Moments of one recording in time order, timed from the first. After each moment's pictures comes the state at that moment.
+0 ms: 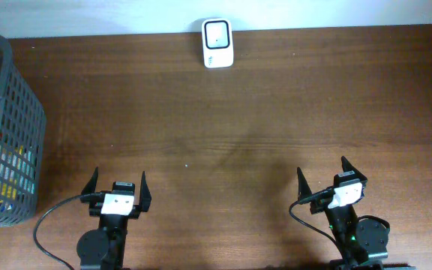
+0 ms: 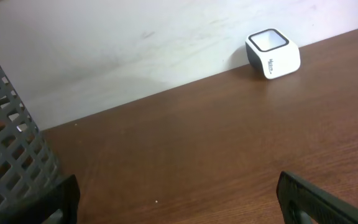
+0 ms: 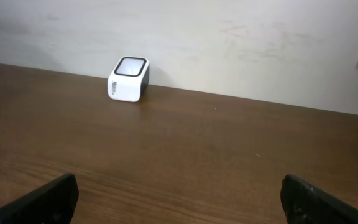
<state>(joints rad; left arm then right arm) -0.03 0.01 0.02 -0.08 -0.01 0.30 0.07 0.01 0.01 -0.07 -0.12 -0.07</state>
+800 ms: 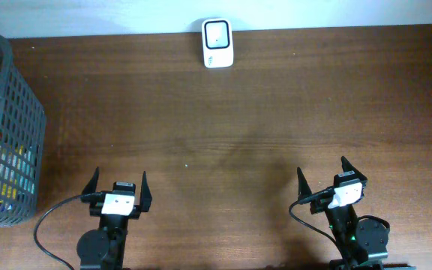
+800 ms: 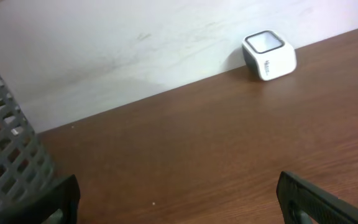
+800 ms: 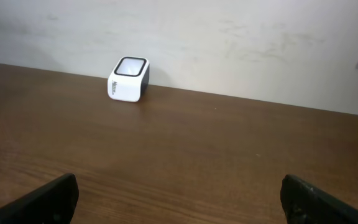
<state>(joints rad) -0.03 0.01 0.02 -0.08 0.00 0.30 0.07 0.01 0.01 -0.07 -0.12 -0.07</state>
